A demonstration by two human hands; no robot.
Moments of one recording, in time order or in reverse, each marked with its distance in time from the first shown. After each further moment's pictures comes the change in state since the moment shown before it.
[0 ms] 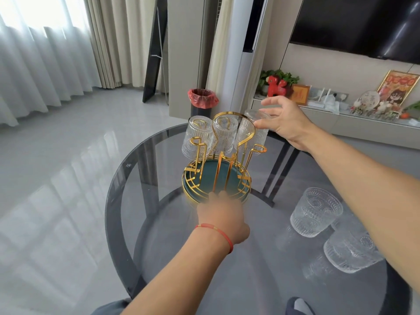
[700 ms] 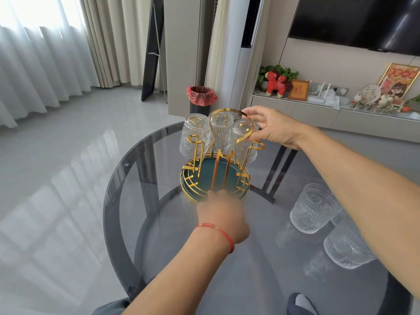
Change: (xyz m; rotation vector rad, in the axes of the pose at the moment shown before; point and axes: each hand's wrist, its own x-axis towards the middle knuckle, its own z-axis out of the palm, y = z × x) left_hand 0.001 0.005 0.001 0.068 -0.014 -0.016; right_hand 0.006 0.013 0.007 -0.137 -0.345 0.024
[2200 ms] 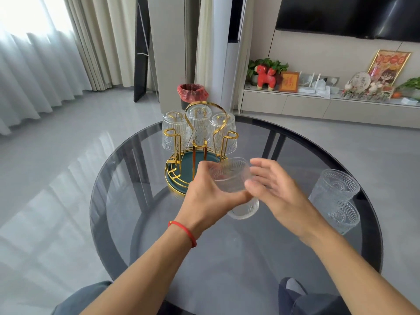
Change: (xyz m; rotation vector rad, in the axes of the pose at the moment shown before) left_hand -0.023 0.013 0.002 -1.188 0.452 0.078; right_hand -0.197 0.039 0.088 0.267 0.273 -0.035
